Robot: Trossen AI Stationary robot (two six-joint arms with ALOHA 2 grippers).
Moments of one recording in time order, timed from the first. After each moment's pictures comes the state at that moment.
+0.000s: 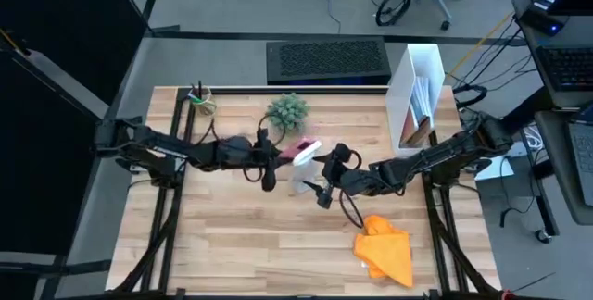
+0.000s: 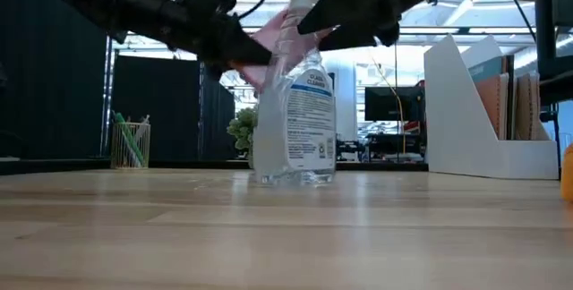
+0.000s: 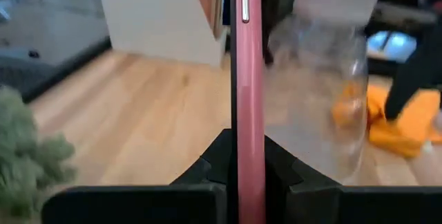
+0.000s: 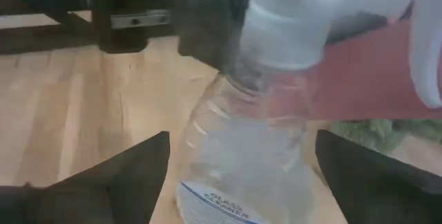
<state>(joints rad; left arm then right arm) 0.00 1.41 0.58 0.54 -0.10 -0.13 0.27 1.51 0.89 0.13 0.63 0.26</state>
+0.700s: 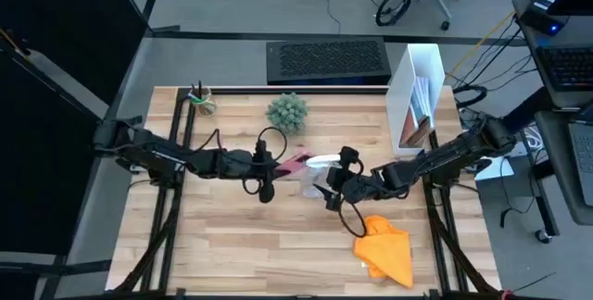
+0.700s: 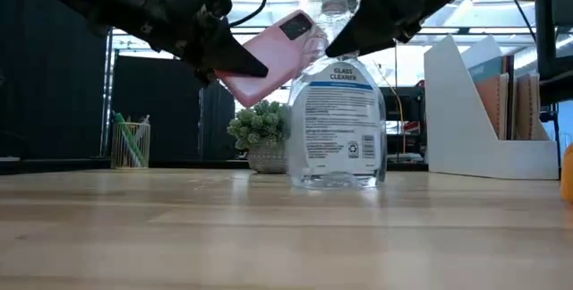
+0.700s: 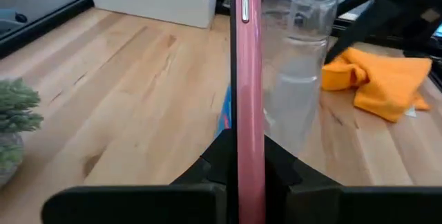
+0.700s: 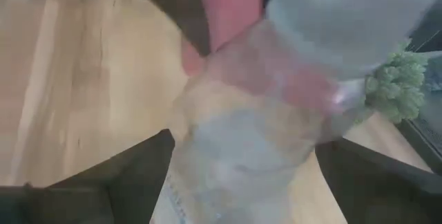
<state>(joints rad) -0.09 1.41 0.58 0.45 -0.17 -0.19 0.32 1.48 0.89 -0.09 0.65 0.20</state>
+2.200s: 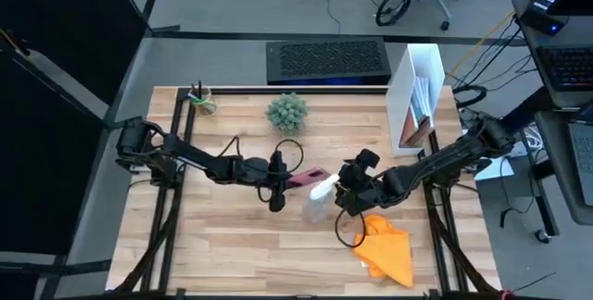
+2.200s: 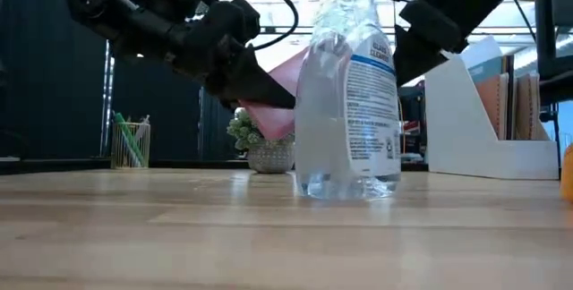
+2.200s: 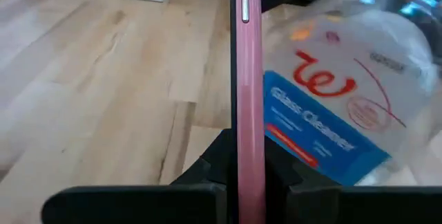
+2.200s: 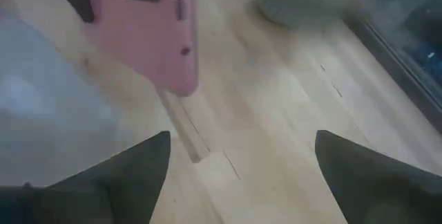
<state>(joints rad) -0.10 1.67 0.66 0.61 -0.06 -0.18 0.38 1.50 0.94 -0.59 0.77 0.65</state>
